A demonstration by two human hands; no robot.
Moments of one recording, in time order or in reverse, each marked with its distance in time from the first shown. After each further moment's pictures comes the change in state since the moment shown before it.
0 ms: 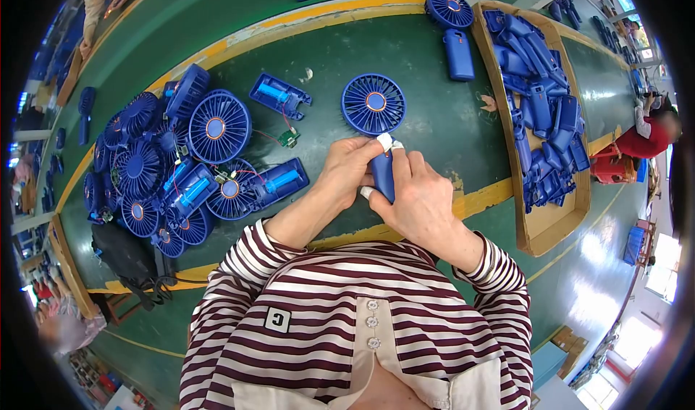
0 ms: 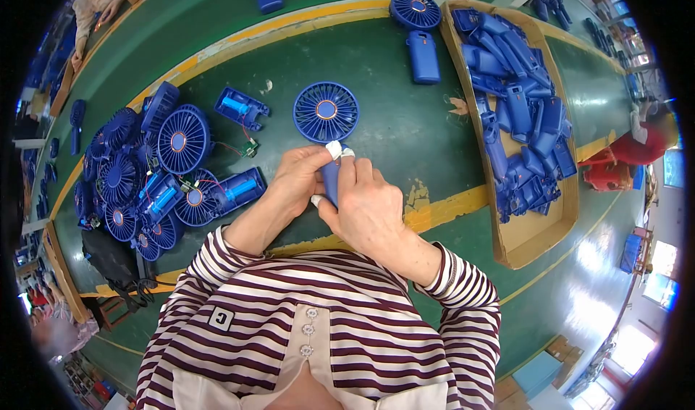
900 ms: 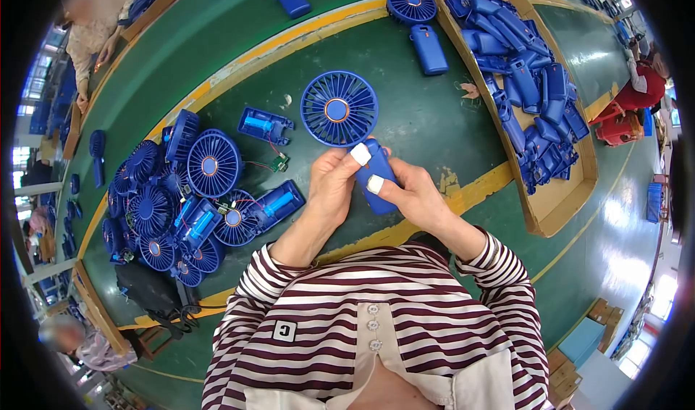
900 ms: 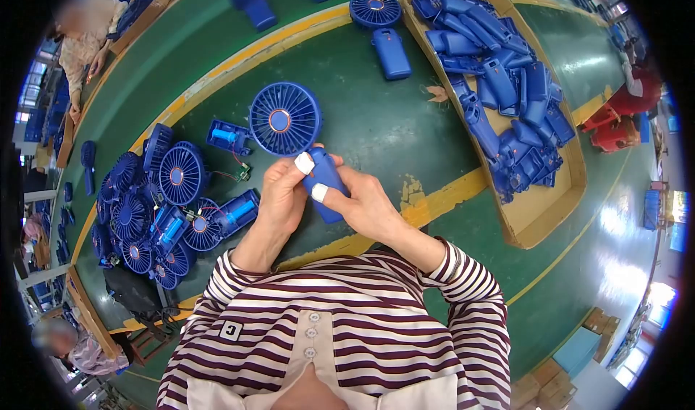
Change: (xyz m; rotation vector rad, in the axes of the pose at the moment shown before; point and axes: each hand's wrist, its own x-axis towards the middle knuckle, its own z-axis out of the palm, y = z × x) left_hand -0.006 -0.001 0.003 -0.114 -0.216 0.337; right_hand -0.009 0.029 0.021 1.127 -0.126 0.402
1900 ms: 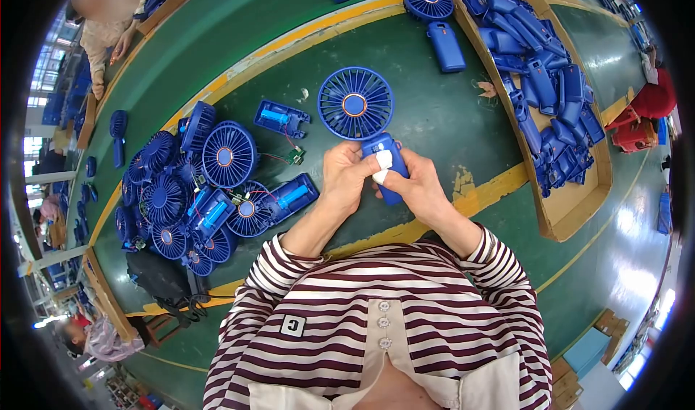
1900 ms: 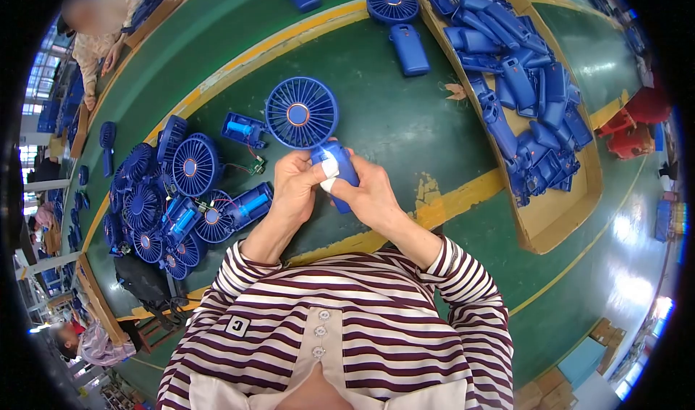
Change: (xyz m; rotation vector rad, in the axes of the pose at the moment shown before) left_hand 0.004 -0.005 -0.011 0.122 0.015 0.030; right_hand 0.014 0.012 0.011 0.240 0.003 0.092
